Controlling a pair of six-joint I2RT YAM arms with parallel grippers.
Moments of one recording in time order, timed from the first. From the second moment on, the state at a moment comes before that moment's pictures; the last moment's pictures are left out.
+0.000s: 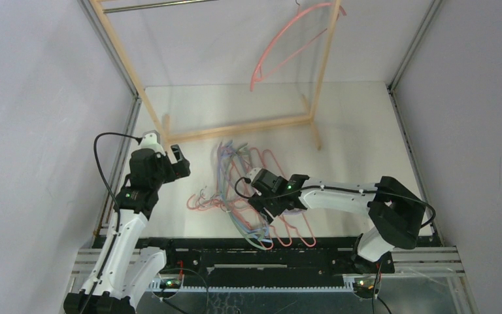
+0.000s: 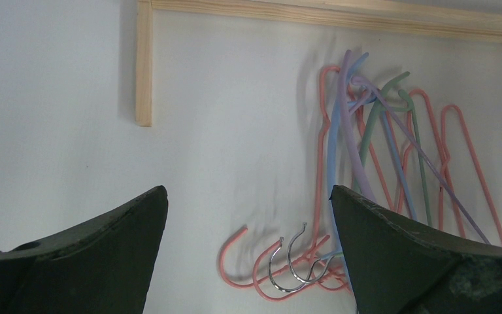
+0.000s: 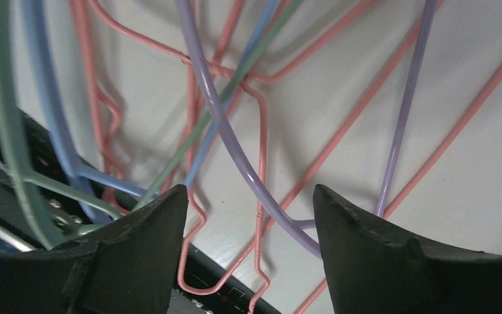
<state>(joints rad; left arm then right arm) -0.08 0.76 0.65 -0.44 -0.05 -0.30 1.06 1.56 0.96 -0.55 0.10 0.20</state>
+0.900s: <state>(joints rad) -0.08 0.79 0.65 -0.43 -0.10 -0.35 0.97 1.61 0.94 -0.51 -0.04 0.15</state>
